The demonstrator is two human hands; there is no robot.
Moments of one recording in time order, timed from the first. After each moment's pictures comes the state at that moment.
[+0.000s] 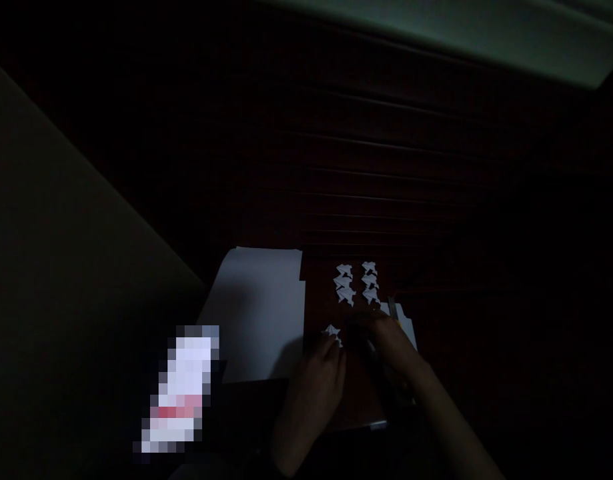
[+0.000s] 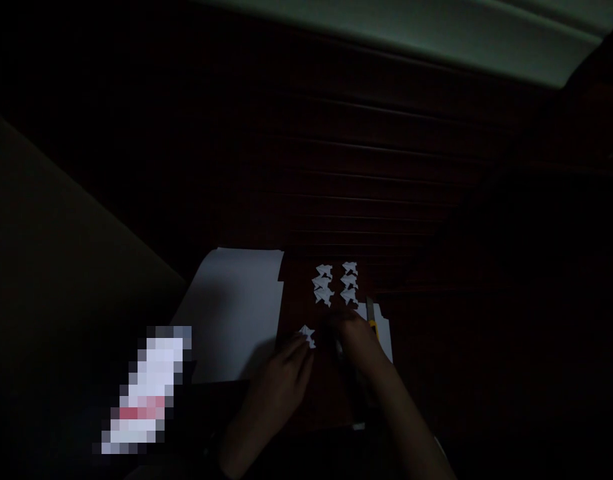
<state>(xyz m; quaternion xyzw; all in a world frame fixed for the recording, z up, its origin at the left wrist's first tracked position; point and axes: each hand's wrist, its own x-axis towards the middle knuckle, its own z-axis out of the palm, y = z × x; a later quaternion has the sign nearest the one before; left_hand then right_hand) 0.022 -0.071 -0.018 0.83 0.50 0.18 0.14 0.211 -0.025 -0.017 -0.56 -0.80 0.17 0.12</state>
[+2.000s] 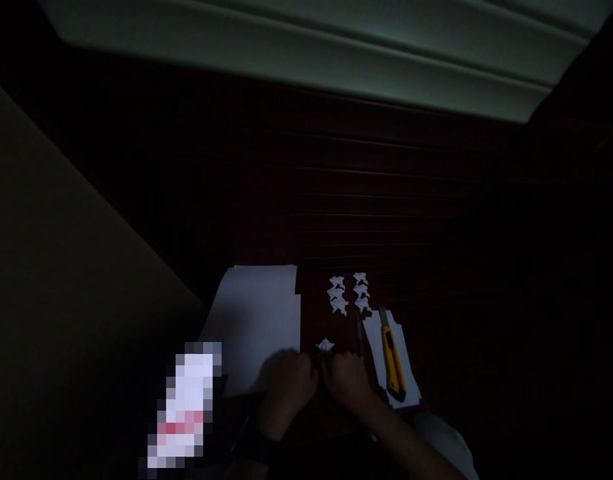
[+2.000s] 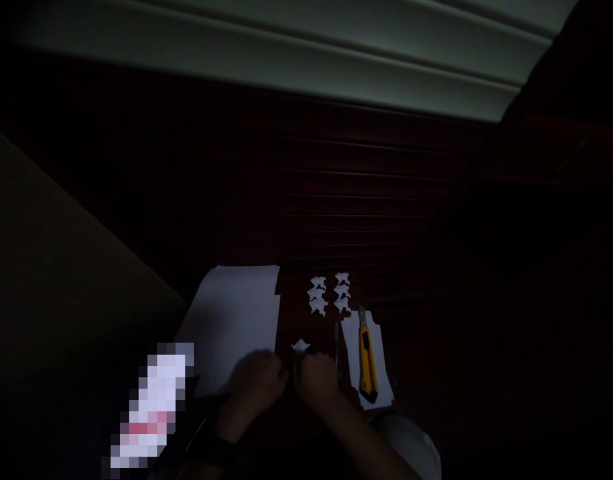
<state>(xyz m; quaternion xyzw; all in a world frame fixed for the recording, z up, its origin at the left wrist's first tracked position) -0.010 -0.046 -0.029 0.81 0.58 -0.04 0.10 0.126 -0.064 -0.035 -0.66 -0.74 0.14 0.01</state>
